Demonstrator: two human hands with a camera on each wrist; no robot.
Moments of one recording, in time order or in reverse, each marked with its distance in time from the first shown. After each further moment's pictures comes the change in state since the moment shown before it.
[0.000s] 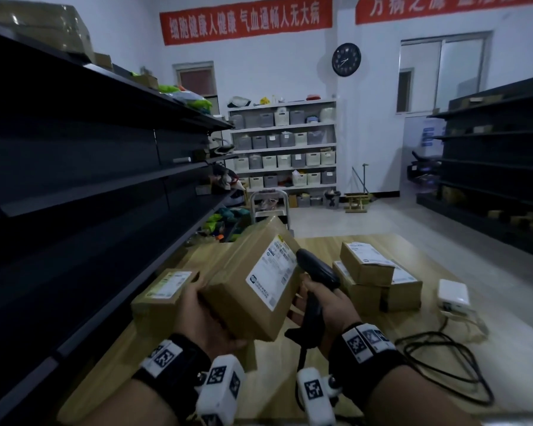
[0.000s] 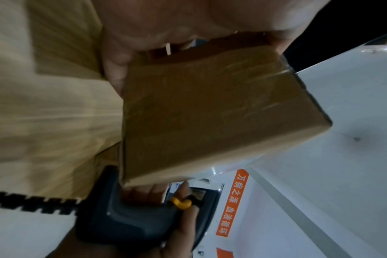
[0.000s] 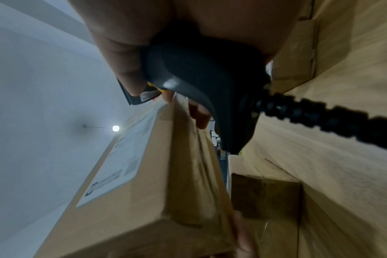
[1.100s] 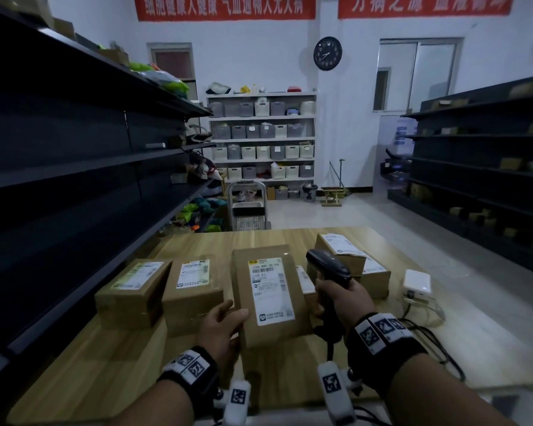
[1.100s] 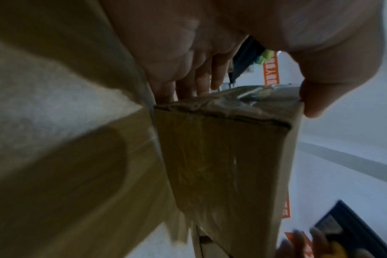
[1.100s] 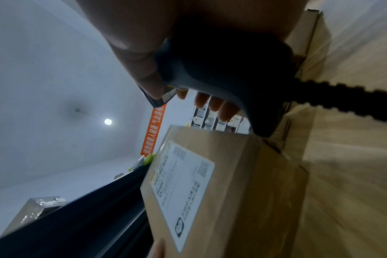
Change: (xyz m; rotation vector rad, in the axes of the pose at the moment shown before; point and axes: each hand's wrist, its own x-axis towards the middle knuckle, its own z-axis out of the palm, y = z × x) left_hand 0.078 -0.091 -0.018 0.352 -0.074 0.195; right_hand -0.018 -0.033 -0.061 -0.358 0.266 -0.183
